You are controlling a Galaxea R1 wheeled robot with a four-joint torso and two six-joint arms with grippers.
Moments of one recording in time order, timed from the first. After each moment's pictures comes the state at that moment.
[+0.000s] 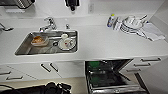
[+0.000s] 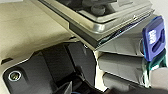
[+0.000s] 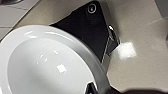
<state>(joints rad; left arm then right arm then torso) 0.55 2.28 -1.22 0.35 0.63 -0.57 -1.36 2.07 -1.55 0.00 0.26 0.14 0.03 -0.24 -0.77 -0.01</state>
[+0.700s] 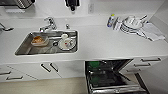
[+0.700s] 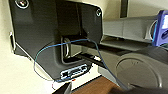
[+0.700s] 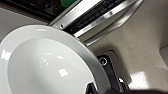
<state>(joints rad) 1.14 2.13 -1.34 0.55 0.18 -0.57 -1.05 1.82 -1.32 0.00 0.26 0.25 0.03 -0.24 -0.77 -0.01</state>
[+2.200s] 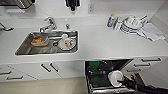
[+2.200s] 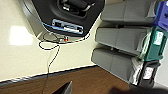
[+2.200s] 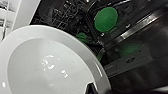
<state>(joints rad) 1.76 2.64 -2.21 0.75 -0.55 -0.56 -0.60 2.20 -1.56 0.00 0.09 0.55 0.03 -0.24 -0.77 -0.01</state>
